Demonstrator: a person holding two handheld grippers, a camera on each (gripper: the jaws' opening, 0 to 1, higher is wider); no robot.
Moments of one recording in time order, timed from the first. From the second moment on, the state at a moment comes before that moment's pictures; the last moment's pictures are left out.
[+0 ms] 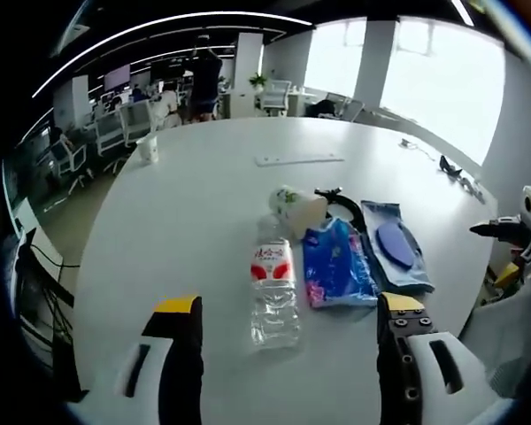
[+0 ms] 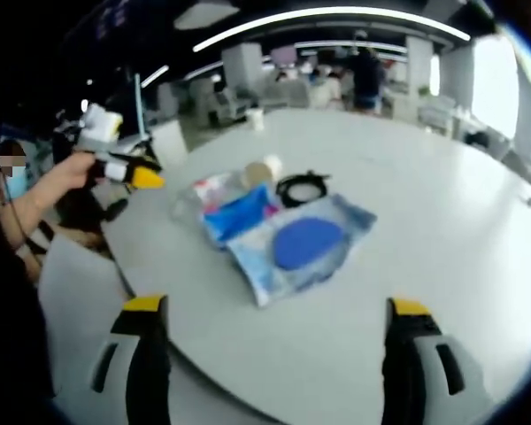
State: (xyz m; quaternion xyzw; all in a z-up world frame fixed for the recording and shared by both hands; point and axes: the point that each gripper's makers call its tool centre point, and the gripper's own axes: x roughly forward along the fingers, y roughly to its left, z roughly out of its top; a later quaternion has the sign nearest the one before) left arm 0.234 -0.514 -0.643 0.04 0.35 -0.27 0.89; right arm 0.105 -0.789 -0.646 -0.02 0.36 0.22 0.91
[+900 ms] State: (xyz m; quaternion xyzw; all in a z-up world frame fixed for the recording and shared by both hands) left arm 0.257 -0.530 -0.669 0.05 0.42 -0.29 0.86; right arm 0.104 -0.790 -0.659 -0.03 0.38 0.22 0.90
